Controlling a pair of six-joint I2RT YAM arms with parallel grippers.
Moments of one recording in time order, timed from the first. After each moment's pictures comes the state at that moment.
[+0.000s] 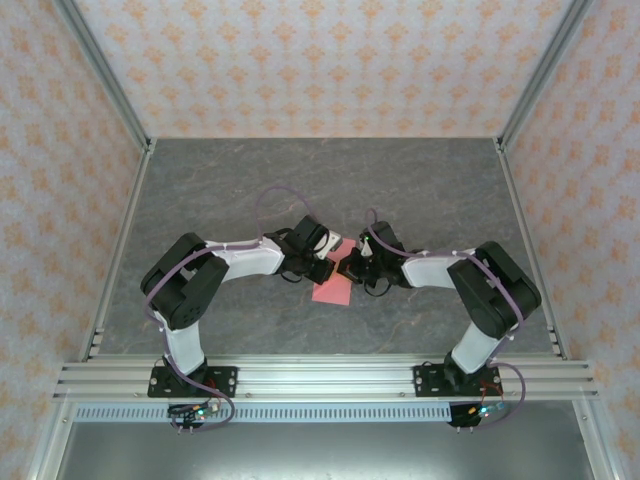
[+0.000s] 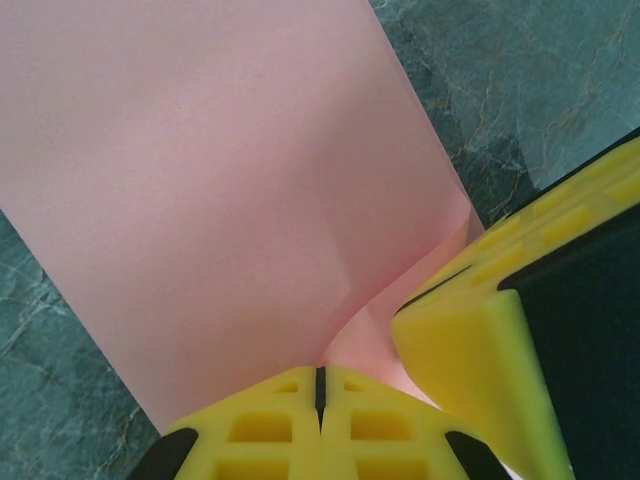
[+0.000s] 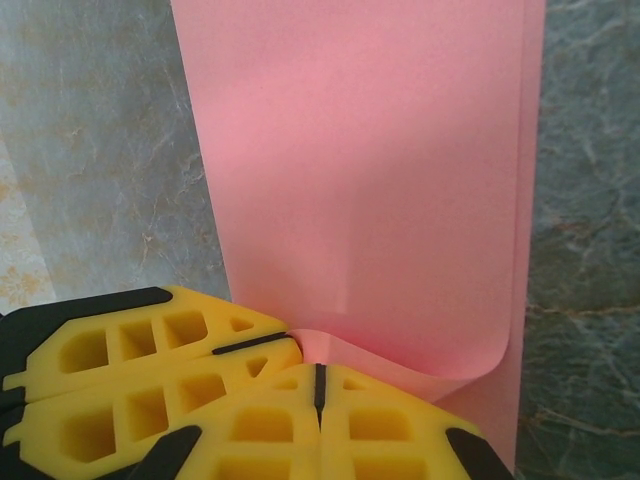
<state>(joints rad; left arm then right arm) -0.67 1.83 1.02 -0.25 0.22 -0.20 0.57 1.68 0.69 0.11 -0.46 1.01</state>
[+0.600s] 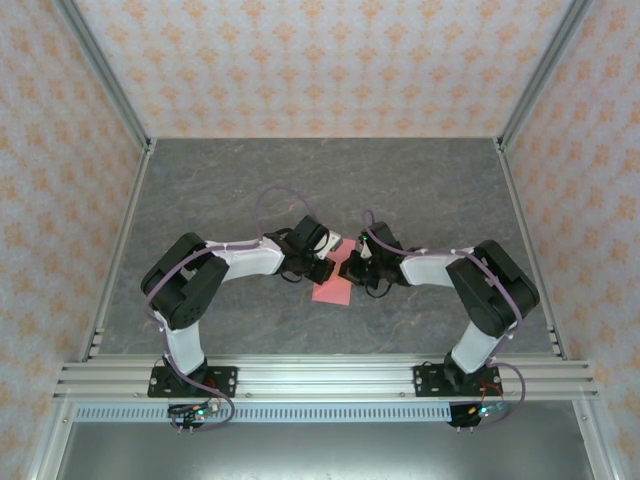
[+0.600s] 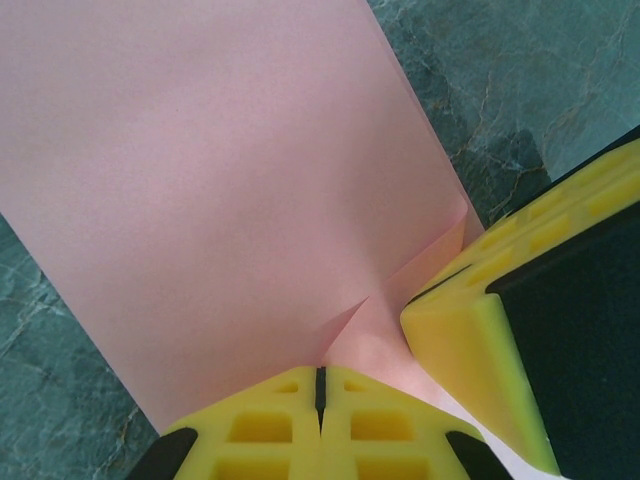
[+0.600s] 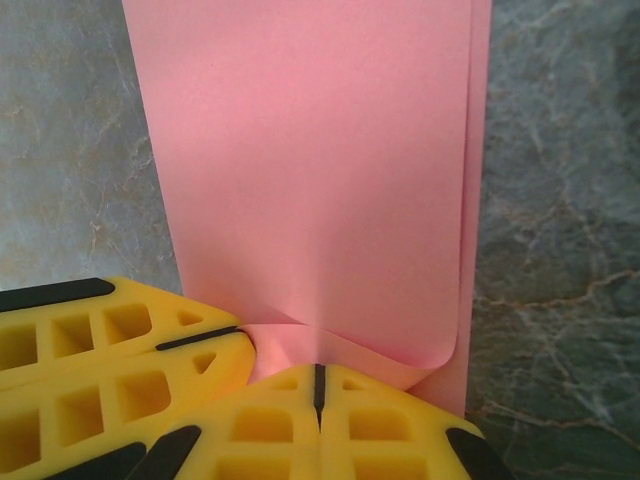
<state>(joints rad) -0.67 1.84 1.02 -0.25 0.22 -0.20 0.57 1.69 0.71 0.03 -0.43 0.93</state>
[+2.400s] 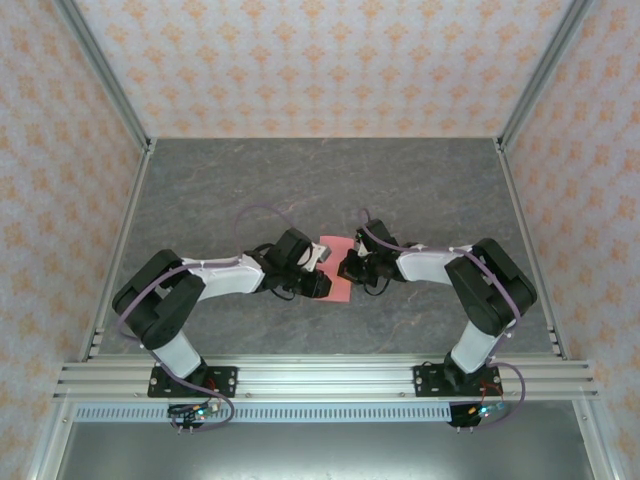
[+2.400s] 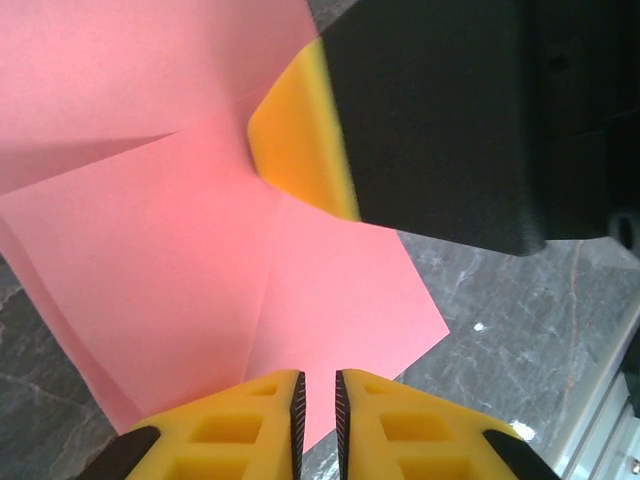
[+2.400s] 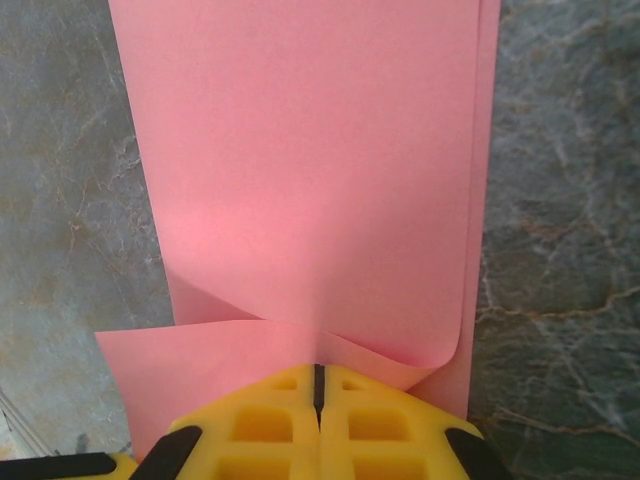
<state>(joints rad) -0.67 1.66 0.78 -0.10 0.44 -0.47 0.59 1.70 0.77 -0.07 -0.40 0.89</state>
